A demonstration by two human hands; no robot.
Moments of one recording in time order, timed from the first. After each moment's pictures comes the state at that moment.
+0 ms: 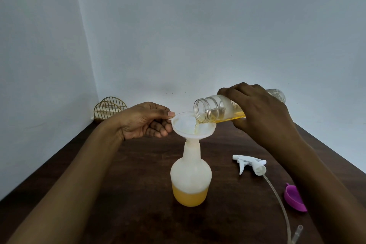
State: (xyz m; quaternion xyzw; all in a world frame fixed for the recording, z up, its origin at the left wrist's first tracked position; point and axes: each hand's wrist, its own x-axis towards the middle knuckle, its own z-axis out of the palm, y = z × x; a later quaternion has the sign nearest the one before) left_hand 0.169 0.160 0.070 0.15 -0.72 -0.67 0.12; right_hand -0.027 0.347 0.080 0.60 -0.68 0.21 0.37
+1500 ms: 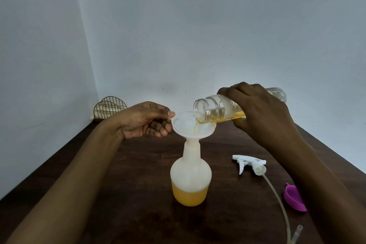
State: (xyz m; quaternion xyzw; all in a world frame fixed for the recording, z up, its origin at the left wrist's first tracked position) left_hand 0.169 0.161 0.070 0.15 -0.72 -0.67 0.12; right_hand -0.030 0.346 0.078 0.61 -0.66 0.21 0.39
